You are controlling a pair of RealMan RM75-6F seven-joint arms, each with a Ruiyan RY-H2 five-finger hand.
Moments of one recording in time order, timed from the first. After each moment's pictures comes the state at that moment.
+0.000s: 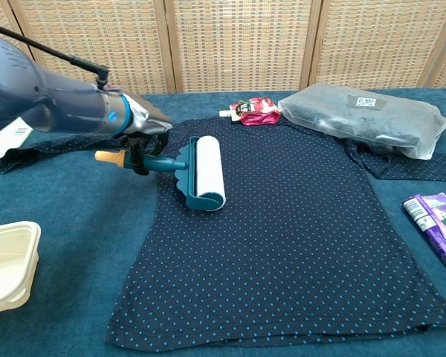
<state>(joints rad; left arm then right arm) -1.40 -1.61 0.03 -1.26 0.05 0.74 1.17 0.05 -1.22 0.07 -1.54 -1.49 1.49 0.00</state>
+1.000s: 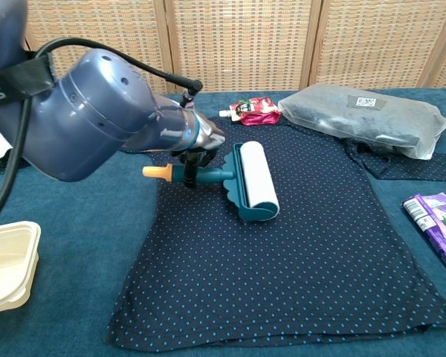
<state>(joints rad) -1.56 -1.79 -0.07 -1.16 -0.19 0.82 1.40 0.06 -1.21 0.06 -1.54 -1.51 1.49 0.05</state>
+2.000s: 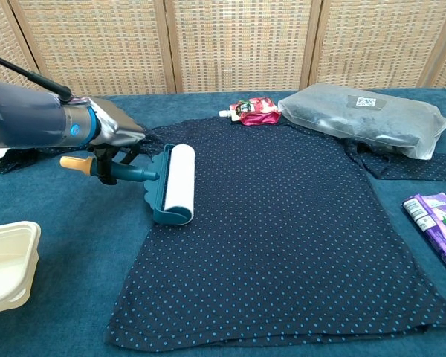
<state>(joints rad) -1.35 -1.54 0.08 -1.45 0.08 0.88 1.20 0.06 -1.23 0.04 -1.56 -1.55 1.50 -0.03</state>
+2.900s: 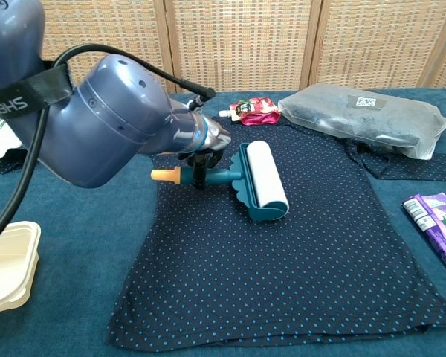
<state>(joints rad) -1.56 -1.84 -0.13 -1.10 -0.21 0.82 1.40 0.07 -1.24 0.05 -1.54 -1.52 1.47 0.01</state>
